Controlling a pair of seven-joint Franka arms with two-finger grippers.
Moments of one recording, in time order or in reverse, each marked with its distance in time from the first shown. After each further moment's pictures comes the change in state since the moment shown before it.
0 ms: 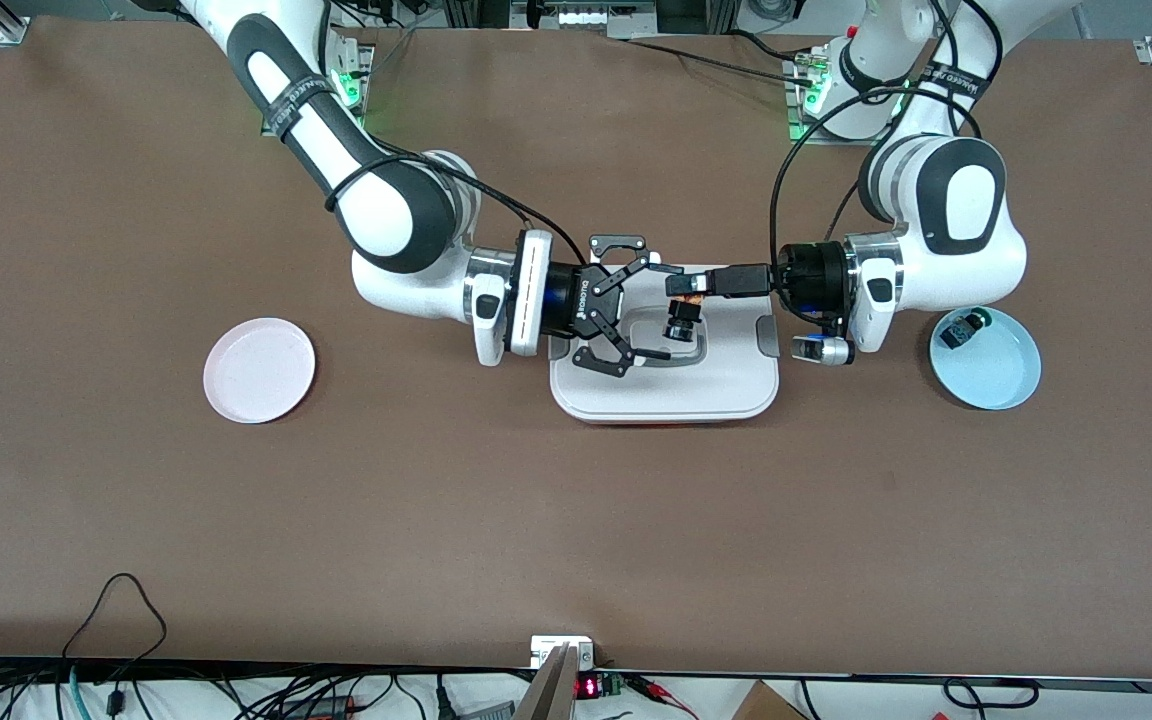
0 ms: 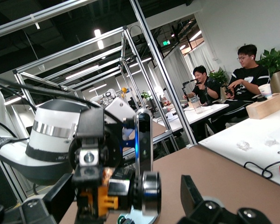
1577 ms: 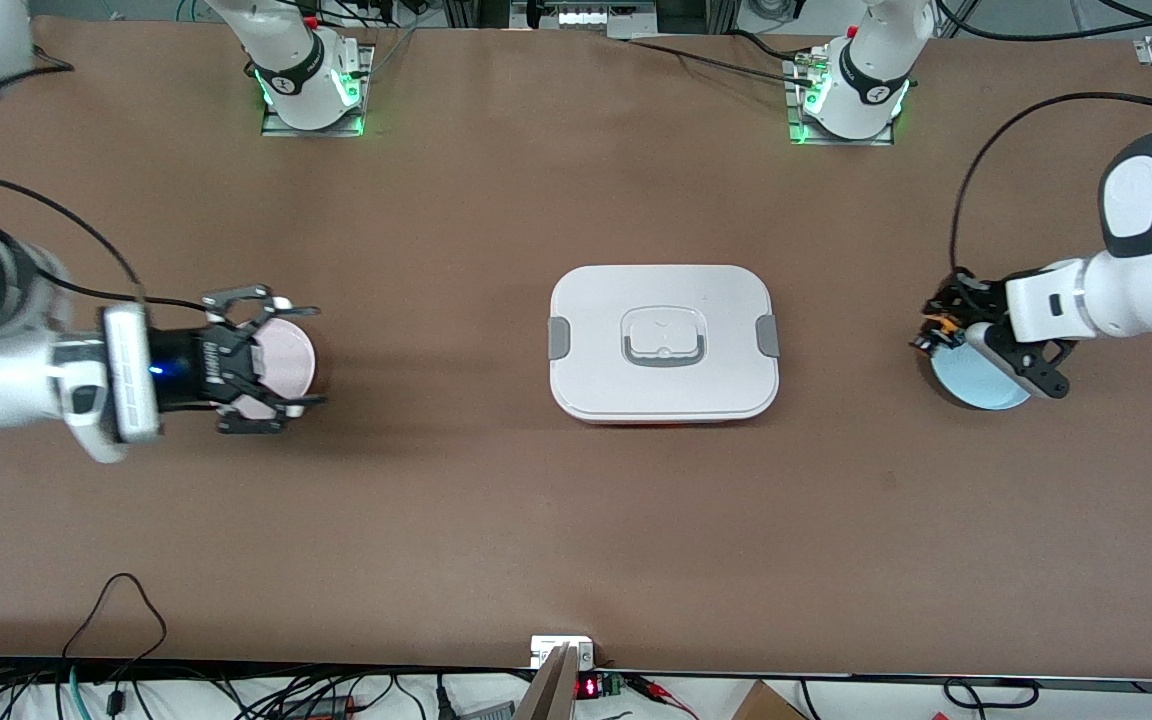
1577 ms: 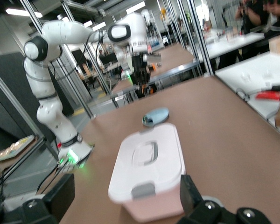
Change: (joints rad) left arm 0.310 0.020 0.020 0.222 1.610 -0.240 0.374; right arm -0.685 -0.092 -0.012 0.061 -0.896 -0.821 0.438
